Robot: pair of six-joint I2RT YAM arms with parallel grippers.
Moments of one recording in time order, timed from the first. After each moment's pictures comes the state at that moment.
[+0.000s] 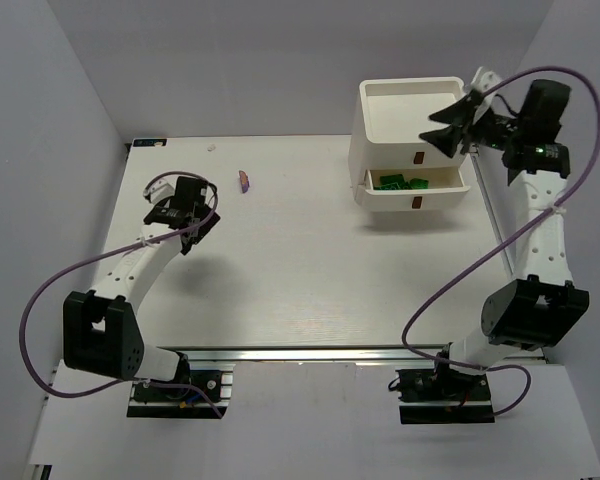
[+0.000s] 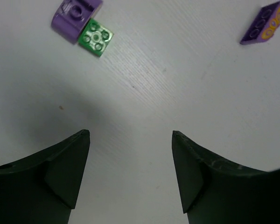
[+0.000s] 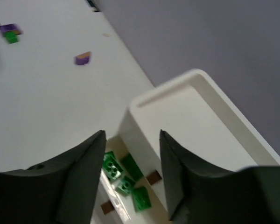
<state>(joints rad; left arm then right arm) -0.24 1.40 1.08 -0.61 -0.44 -0.90 -0.21 1.56 1.74 -0.40 -1.14 -0.53</state>
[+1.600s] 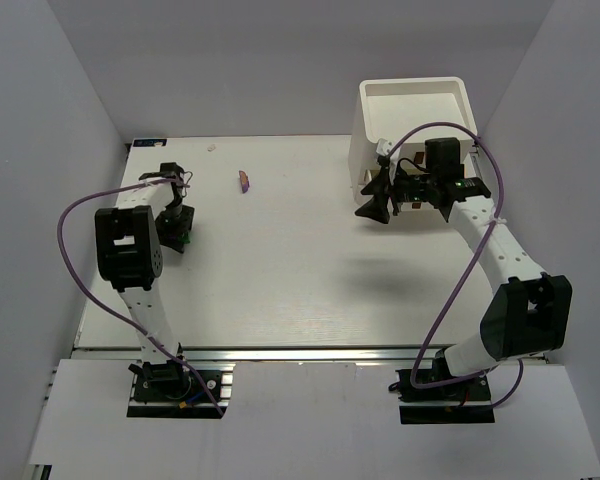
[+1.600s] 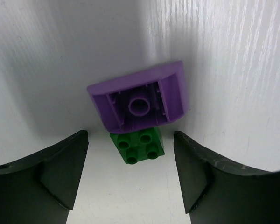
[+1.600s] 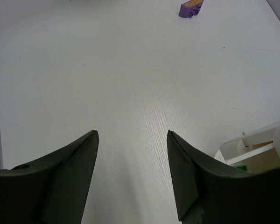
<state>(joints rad) 0.06 2.04 1.48 -0.90 -0.31 -1.33 0.20 1.49 1.30 -0.50 -0.98 -0.63</state>
